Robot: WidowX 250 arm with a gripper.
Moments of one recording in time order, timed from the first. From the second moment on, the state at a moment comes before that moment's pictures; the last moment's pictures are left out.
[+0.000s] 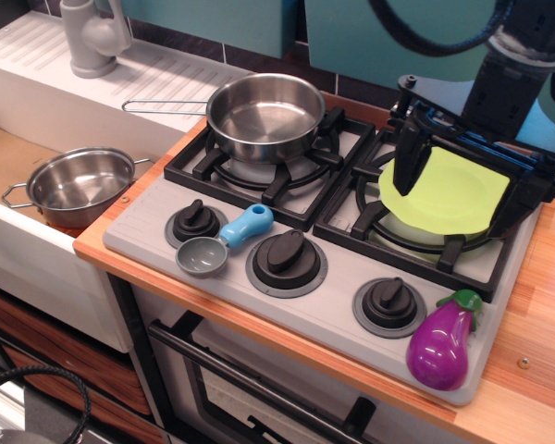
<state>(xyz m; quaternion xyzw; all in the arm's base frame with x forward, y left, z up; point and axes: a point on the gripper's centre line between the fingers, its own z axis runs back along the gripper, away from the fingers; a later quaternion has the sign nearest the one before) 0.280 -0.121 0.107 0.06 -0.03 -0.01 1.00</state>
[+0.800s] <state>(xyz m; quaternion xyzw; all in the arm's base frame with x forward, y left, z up) 0.279 -0.126 0.073 0.04 -0.05 -0.01 1.00</state>
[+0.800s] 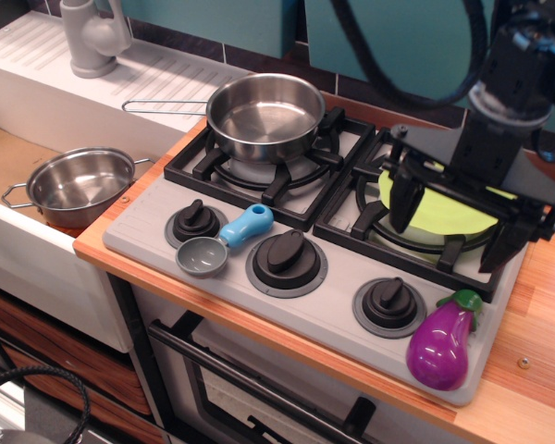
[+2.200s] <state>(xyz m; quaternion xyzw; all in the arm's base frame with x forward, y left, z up) 0.256 -0.156 0.018 0.04 -0.09 0.02 1.00</state>
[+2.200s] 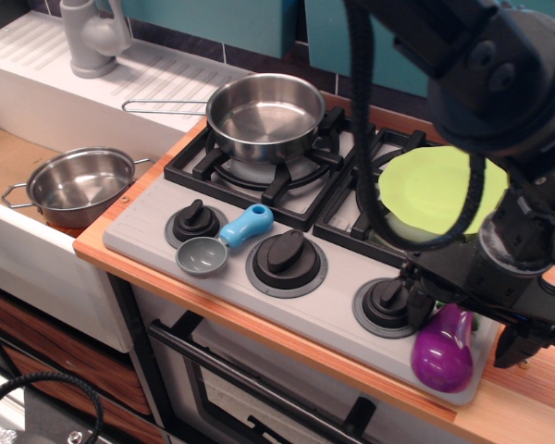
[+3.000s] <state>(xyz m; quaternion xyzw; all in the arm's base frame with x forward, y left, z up) 0.258 -0.163 0.014 0.03 -0.10 0.02 0.99</state>
